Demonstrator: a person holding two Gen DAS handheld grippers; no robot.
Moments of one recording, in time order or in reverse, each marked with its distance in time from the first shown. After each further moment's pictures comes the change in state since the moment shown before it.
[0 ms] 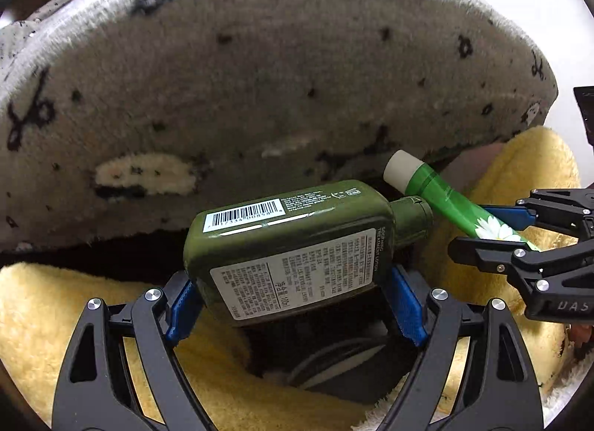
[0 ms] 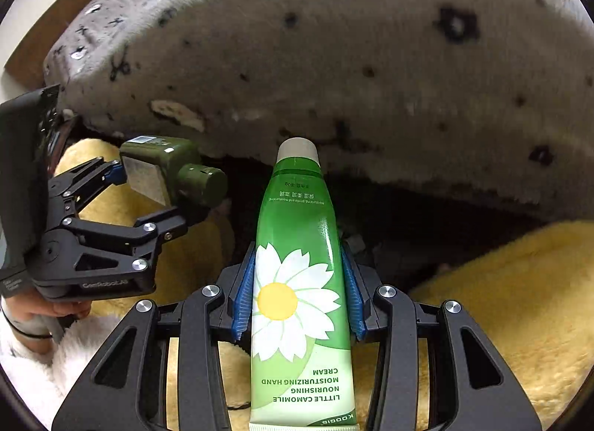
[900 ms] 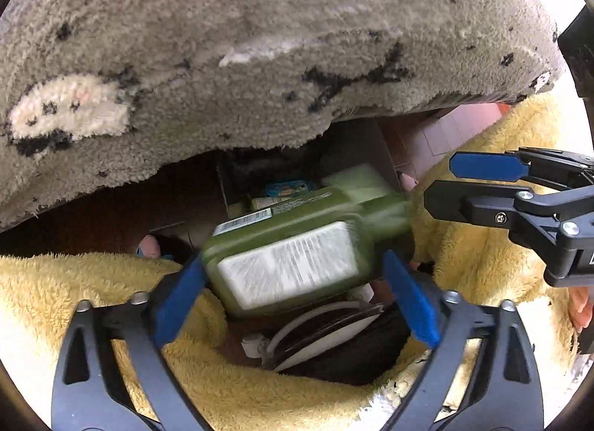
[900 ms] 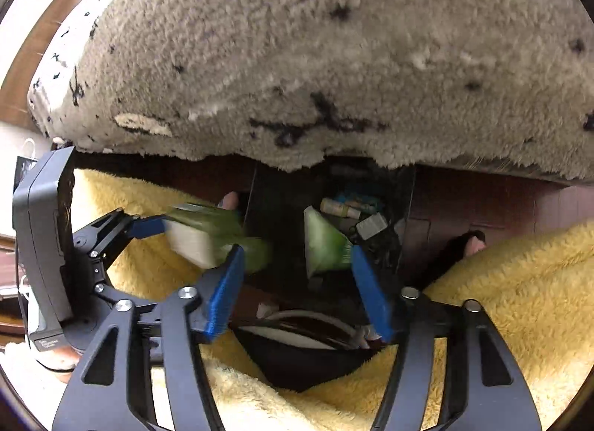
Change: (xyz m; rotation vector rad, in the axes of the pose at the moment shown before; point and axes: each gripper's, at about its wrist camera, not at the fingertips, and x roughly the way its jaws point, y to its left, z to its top) left arm 0.058 -0.001 -0.012 -0.002 0.211 -0.090; right arm 0.036 -0.013 0.022 0.121 0.095 0.073
